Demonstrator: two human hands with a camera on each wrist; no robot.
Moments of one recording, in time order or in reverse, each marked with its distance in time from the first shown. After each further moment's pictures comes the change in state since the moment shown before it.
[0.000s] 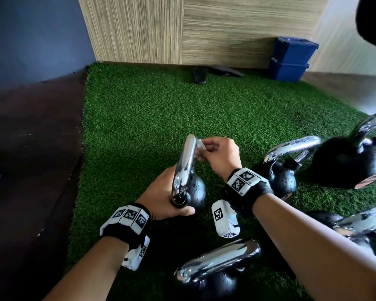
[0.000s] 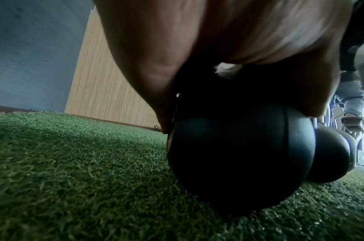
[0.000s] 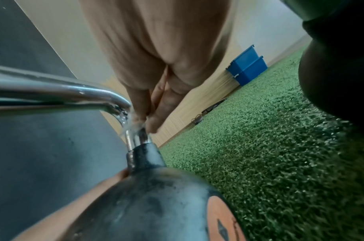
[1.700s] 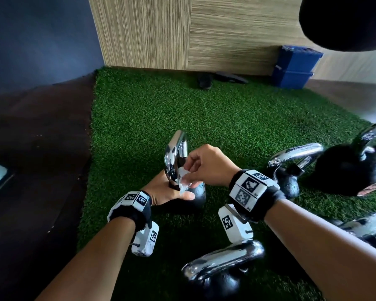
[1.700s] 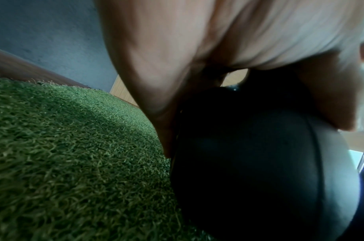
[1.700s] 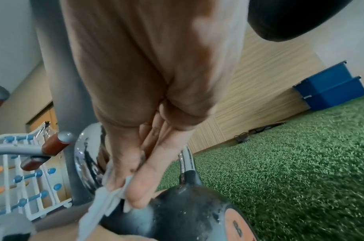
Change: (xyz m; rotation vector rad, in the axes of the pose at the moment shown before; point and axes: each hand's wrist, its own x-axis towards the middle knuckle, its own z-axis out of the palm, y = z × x) left_hand 0.024 -0.002 -0.018 -0.354 -0.121 -0.123; right_hand -0.036 -0.055 0.009 -0.563 -0.478 -0.128
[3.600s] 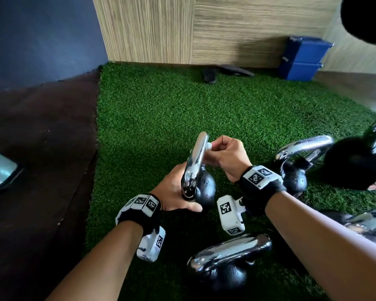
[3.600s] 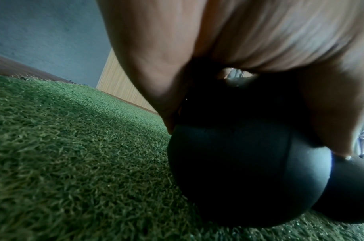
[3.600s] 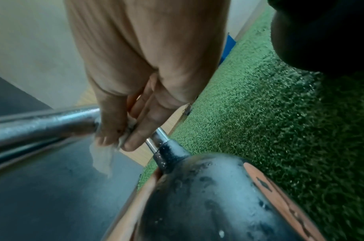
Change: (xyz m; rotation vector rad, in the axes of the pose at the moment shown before) left_hand -0.020 0.003 0.016 0.214 0.039 0.161; right_hand 0.020 0.059 0.013 0.918 0.316 0.073
